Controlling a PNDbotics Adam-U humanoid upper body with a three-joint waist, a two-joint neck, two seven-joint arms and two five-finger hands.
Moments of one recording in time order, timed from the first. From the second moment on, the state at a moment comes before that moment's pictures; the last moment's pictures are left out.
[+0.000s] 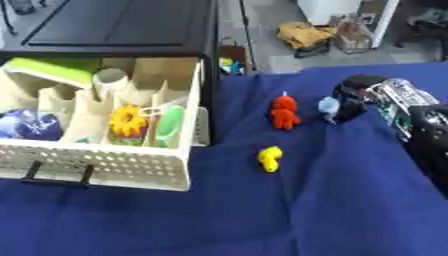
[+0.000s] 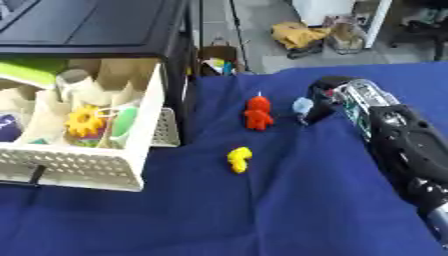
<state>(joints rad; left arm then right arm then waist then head) -0.08 0.72 0.45 -1.99 1.08 -0.91 -0.02 -1.03 -0.64 0.21 -0.74 1.12 -0.04 0.49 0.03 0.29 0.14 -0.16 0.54</state>
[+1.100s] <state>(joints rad) -0.06 0.72 0.45 -1.99 1.08 -0.91 -0.01 -1.03 -0.65 0.23 -0.85 1.01 -0.02 0.52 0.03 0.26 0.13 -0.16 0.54</state>
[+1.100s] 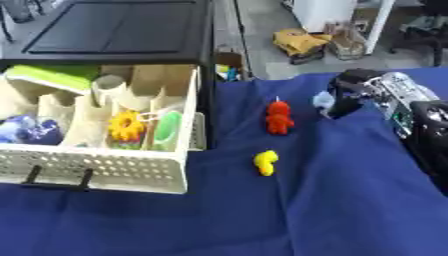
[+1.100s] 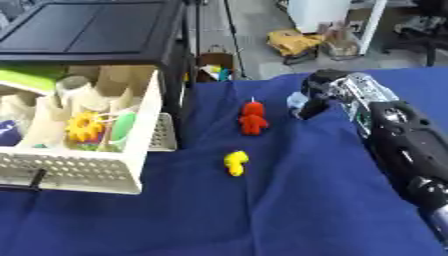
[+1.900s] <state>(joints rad) -0.06 0.75 0.45 -1.99 1.08 -0.91 0.00 -1.00 -0.77 0.28 -1.20 0.85 0.01 0.57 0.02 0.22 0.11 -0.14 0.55</state>
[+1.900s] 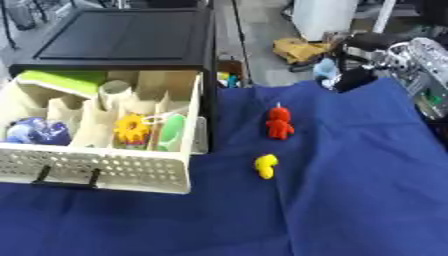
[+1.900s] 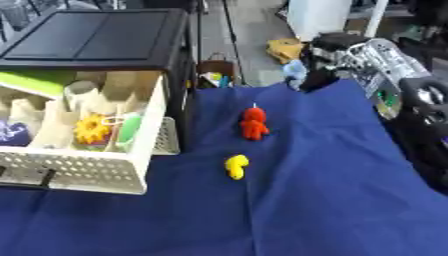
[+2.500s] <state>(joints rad) -0.05 0.77 0.45 -1.99 1.08 -0.91 0.01 -1.04 -0.81 0.33 -1.54 0.71 0.04 0.64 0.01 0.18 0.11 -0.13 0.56</state>
